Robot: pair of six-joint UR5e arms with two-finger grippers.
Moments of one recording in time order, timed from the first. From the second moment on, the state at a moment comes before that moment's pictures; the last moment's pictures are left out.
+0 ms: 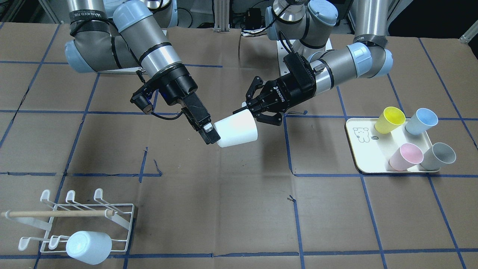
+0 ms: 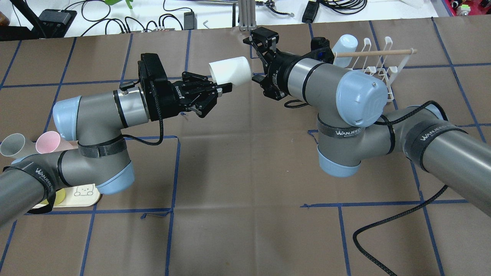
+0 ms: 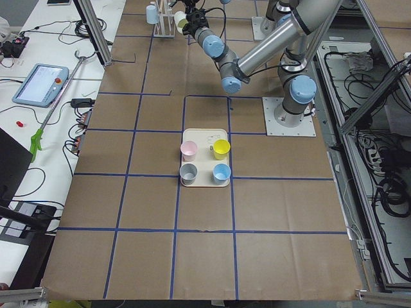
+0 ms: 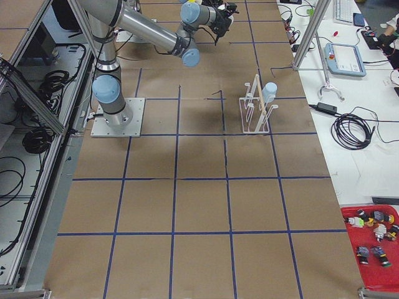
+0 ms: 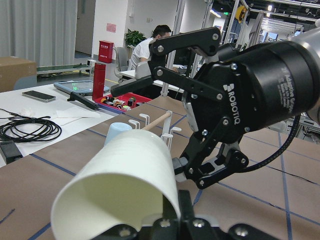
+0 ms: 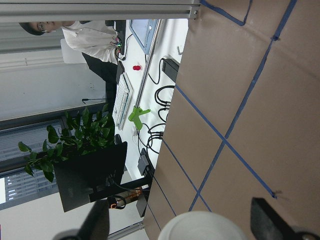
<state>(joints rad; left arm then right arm) -1.46 -1.76 -2.21 0.07 0.36 0.54 1.77 -1.36 2.03 -3.29 -1.15 1.50</state>
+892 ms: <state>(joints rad) -1.46 -1.76 -2.21 0.07 0.36 0.54 1.79 -1.34 2.01 -3.29 -1.14 1.50</state>
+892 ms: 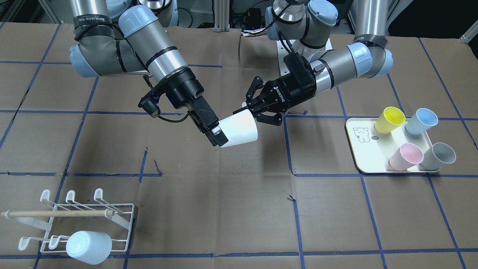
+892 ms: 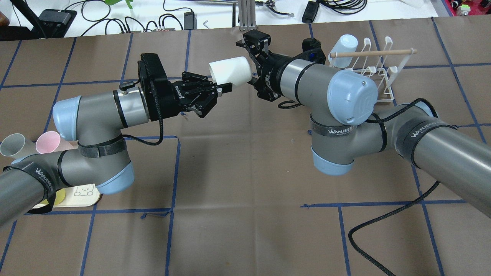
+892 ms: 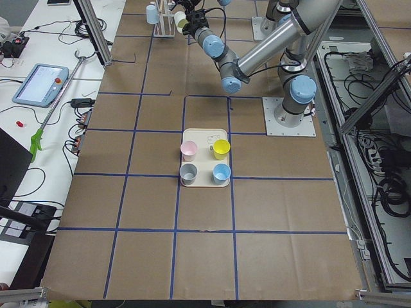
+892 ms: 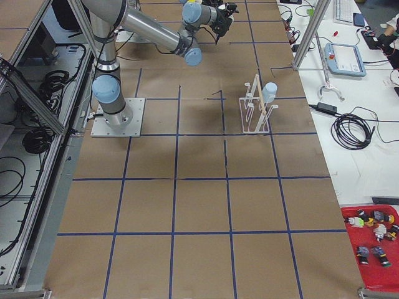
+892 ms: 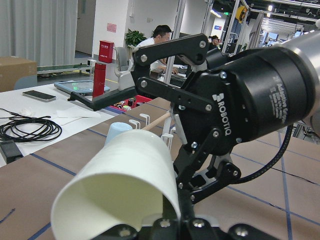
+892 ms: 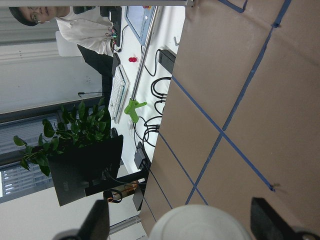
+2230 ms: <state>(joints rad) -1.46 -1.76 -2.21 0.07 0.36 0.53 1.82 -1.32 2.00 -3.29 -1.14 1.51</state>
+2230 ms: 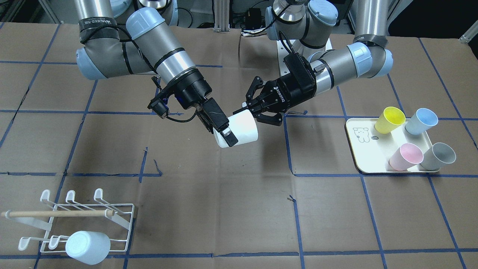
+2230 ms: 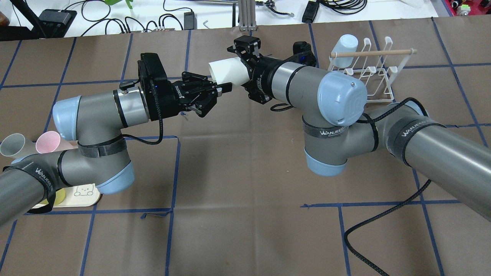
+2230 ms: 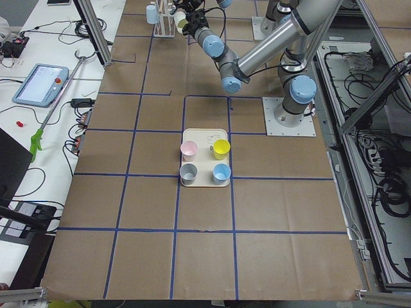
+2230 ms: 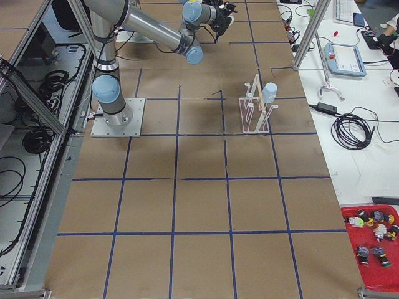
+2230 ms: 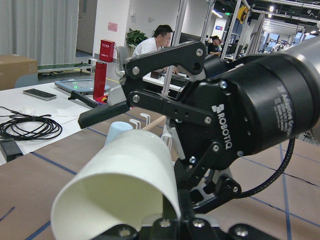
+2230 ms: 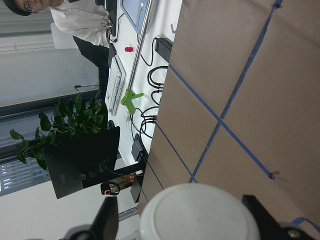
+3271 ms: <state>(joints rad) -1.46 -1.76 -2.20 0.06 0.37 0.51 1.82 -1.32 2.00 -3.29 -1.14 1.50</state>
